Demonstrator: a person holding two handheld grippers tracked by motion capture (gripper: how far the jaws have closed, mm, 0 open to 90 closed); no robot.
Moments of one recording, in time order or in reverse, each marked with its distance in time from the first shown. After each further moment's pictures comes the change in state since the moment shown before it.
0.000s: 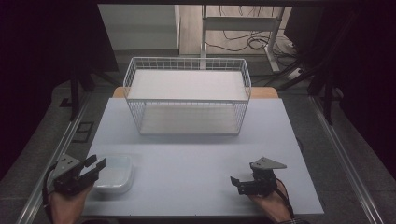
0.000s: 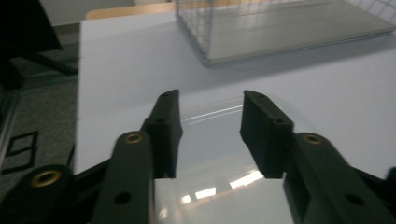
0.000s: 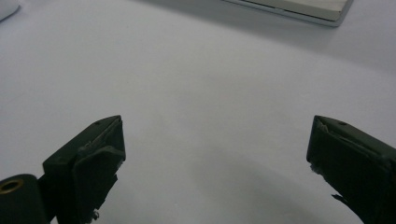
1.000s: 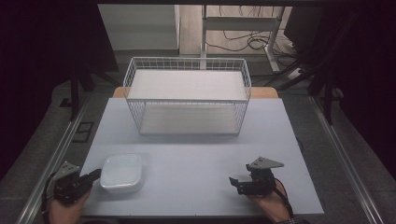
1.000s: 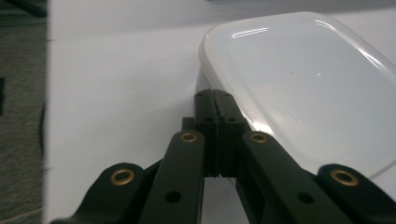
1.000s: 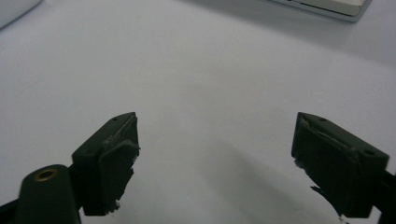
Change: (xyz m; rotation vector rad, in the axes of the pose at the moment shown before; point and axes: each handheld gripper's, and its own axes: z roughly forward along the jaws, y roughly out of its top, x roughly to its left) left arm 0.007 -0.028 0.012 0.165 -0.087 -0.087; right arm 0.004 0.005 -0.001 0.048 0.028 -0.020
